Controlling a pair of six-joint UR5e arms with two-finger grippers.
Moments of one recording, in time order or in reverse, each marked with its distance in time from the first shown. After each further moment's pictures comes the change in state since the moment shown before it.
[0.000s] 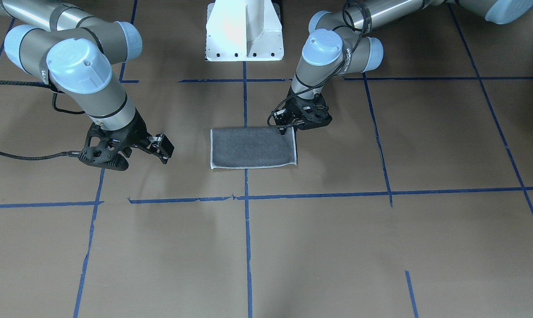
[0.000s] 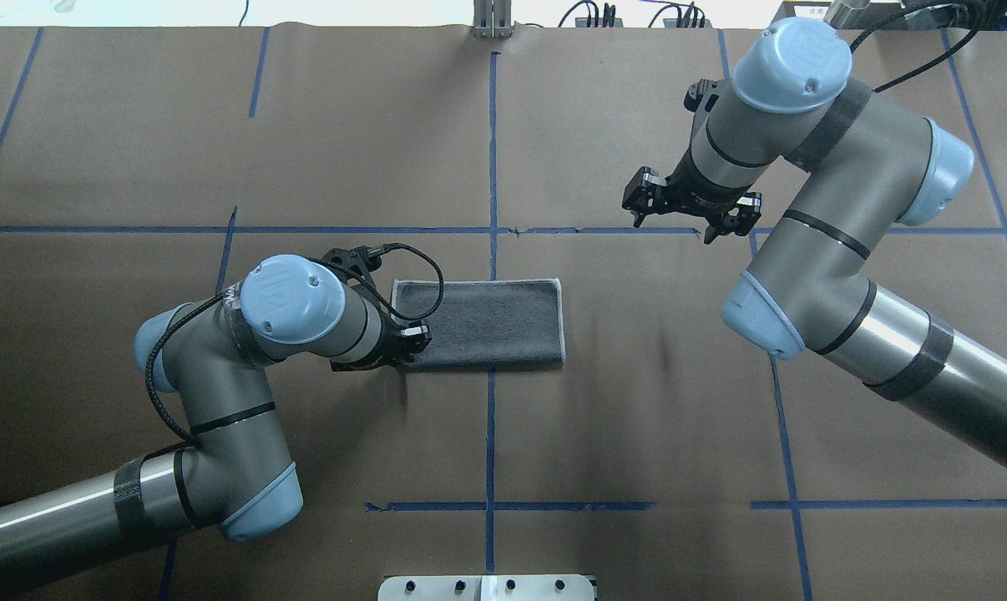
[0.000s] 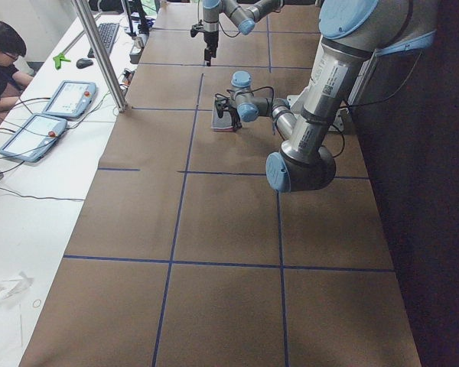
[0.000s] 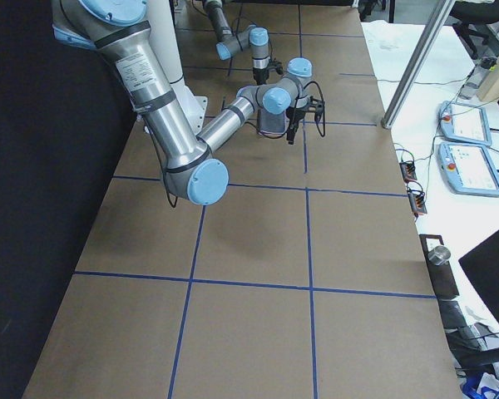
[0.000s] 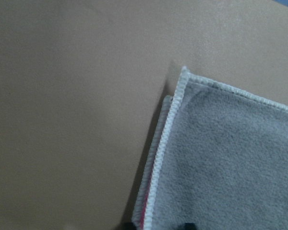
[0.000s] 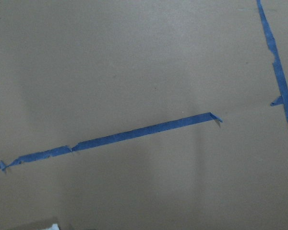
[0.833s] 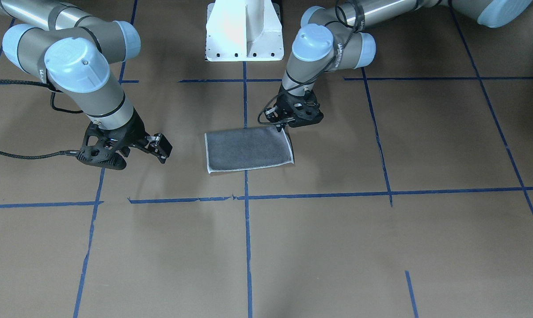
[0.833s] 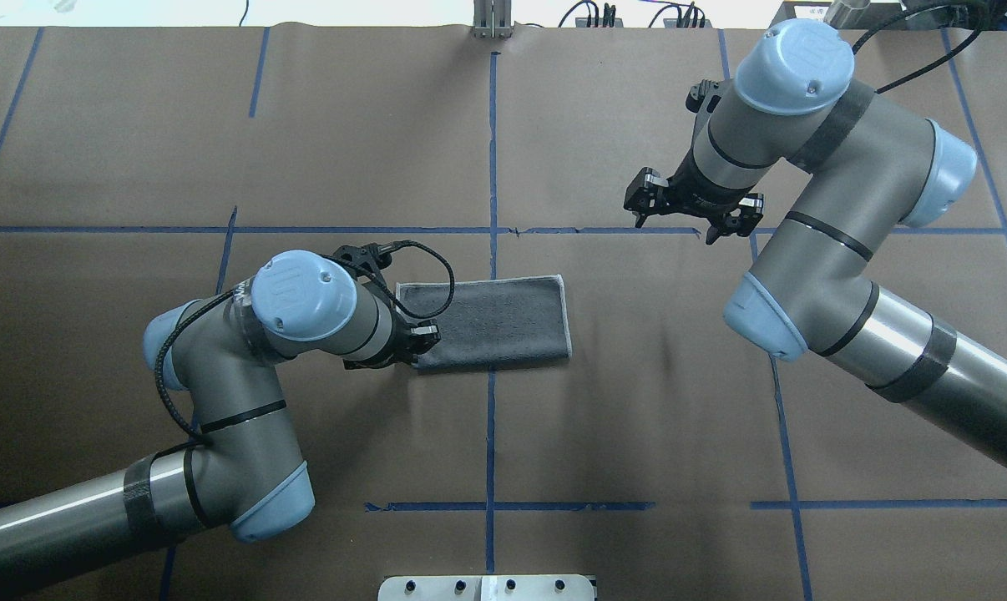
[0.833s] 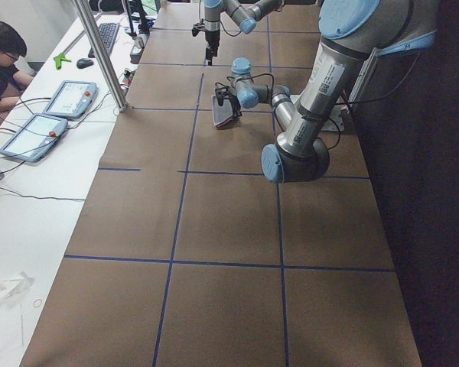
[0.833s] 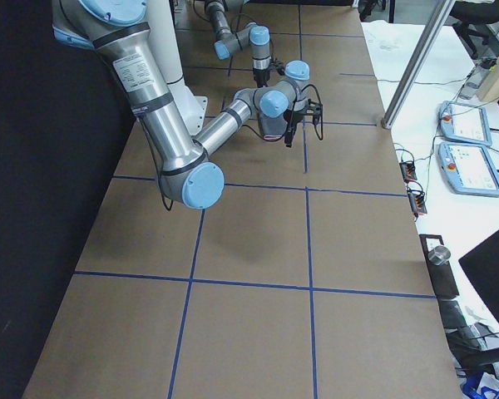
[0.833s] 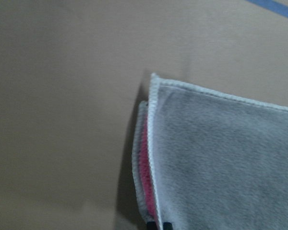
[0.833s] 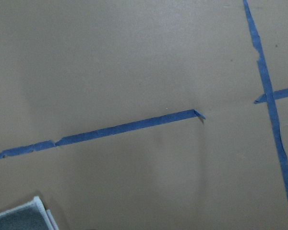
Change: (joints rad) left arm 0.005 -0.197 0.012 0.206 0.001 -0.008; right arm 0.008 -0.053 0.038 0.006 0.005 -0.038
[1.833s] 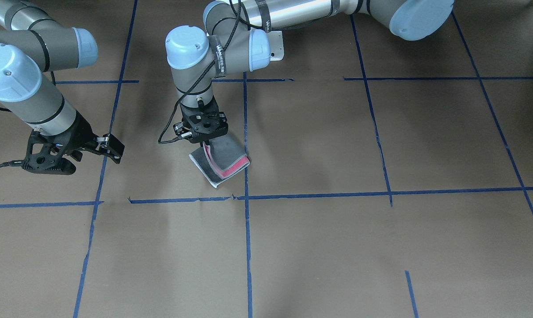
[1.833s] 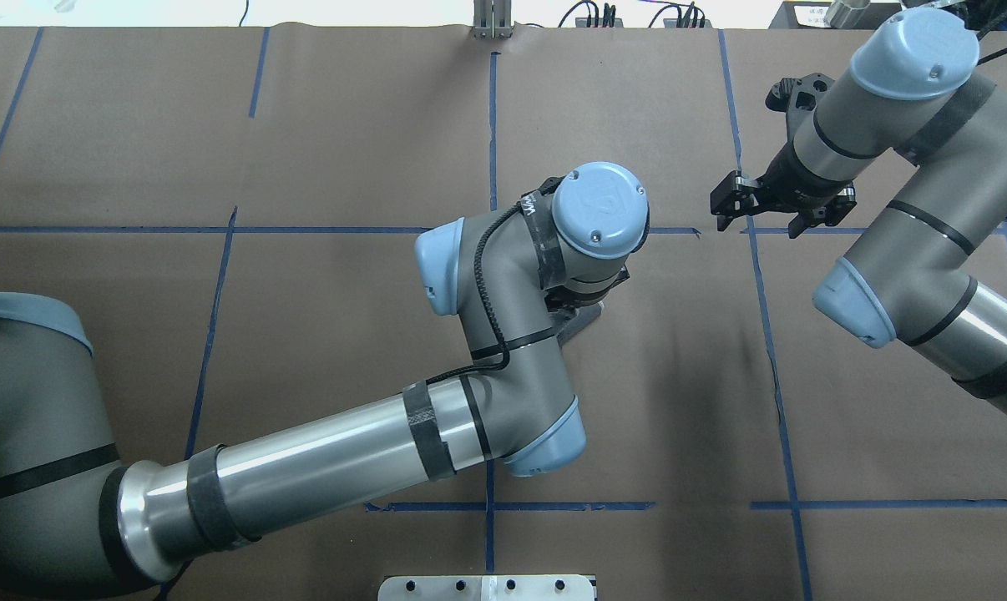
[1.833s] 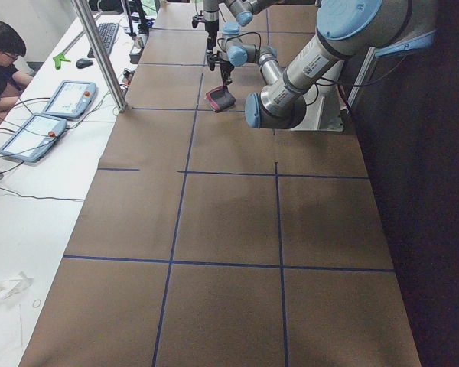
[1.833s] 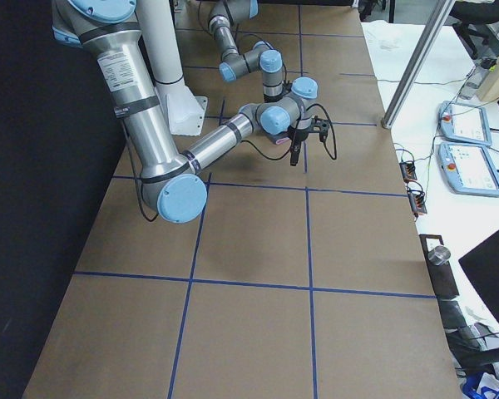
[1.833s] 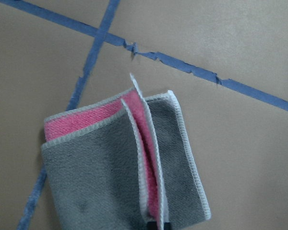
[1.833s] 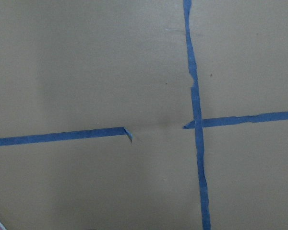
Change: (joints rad) left arm 0.009 -0.450 0.508 0.018 0.059 -0.038; right arm 0.103 -0.104 0.009 0.005 0.074 -0.226
